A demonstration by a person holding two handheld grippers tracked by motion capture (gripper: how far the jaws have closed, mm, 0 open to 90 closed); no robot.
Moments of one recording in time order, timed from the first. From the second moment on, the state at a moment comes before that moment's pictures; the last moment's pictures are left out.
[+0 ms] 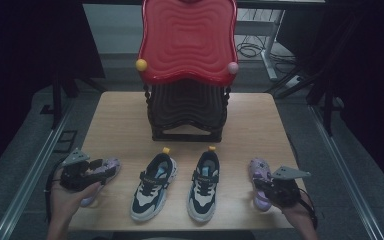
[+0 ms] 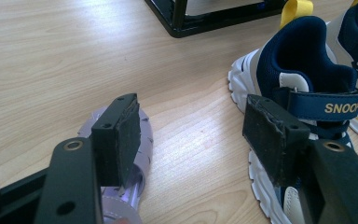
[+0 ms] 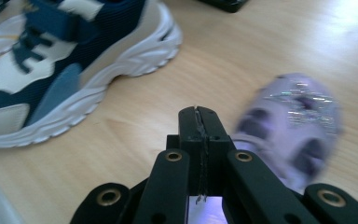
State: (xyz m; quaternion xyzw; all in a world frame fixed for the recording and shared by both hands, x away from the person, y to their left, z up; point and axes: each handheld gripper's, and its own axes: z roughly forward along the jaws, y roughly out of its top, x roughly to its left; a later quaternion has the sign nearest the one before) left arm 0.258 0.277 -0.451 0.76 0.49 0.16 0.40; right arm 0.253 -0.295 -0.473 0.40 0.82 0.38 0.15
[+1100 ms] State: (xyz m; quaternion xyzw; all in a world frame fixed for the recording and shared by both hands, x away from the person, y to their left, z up) left arm 0.258 0.281 -0.452 0.76 0.49 0.16 0.39; right arm 0.235 -0.305 -0.492 0.41 0.84 0.31 0.16
